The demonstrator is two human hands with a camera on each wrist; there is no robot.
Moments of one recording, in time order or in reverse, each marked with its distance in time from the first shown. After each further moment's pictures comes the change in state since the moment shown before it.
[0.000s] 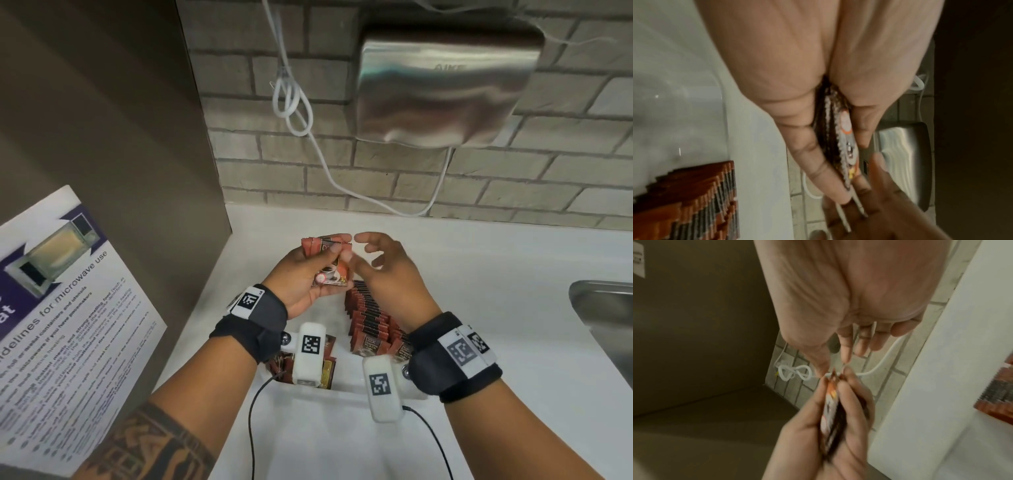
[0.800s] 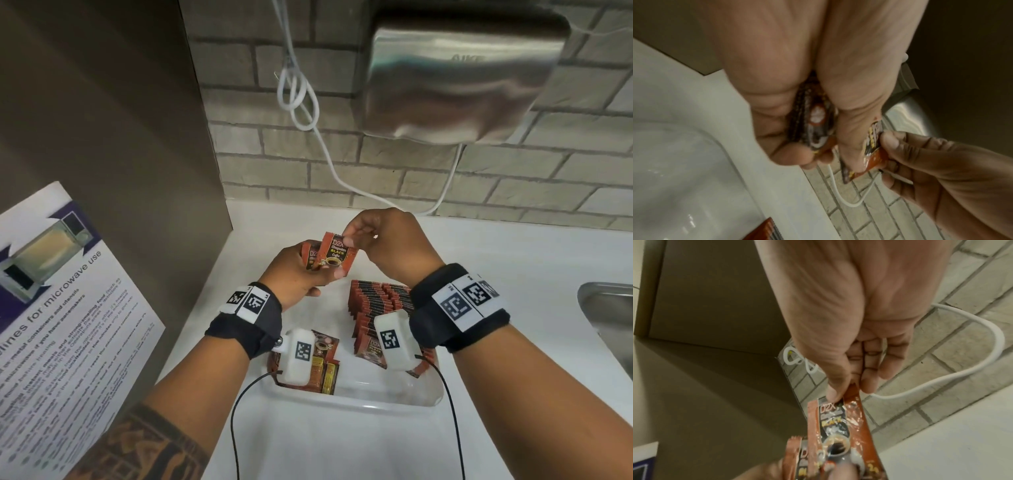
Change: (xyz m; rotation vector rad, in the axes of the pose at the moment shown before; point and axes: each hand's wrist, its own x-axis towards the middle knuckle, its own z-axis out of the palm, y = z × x) left_hand 0.015 -0.008 -0.035 0.576 0.182 0.016; right_hand 0.053 -0.031 -0.009 -0.373 -0.142 -0.175
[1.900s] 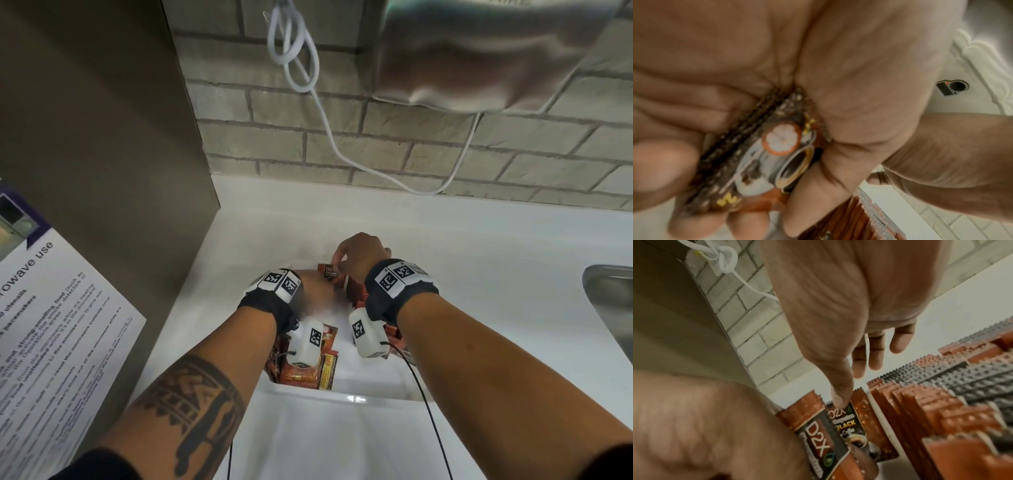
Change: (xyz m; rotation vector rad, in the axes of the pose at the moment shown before) left_hand 0.044 -0.028 0.034 0.659 -0.375 -0.642; right_hand 0.044 0.063 0.091 -0.446 -0.360 0.401
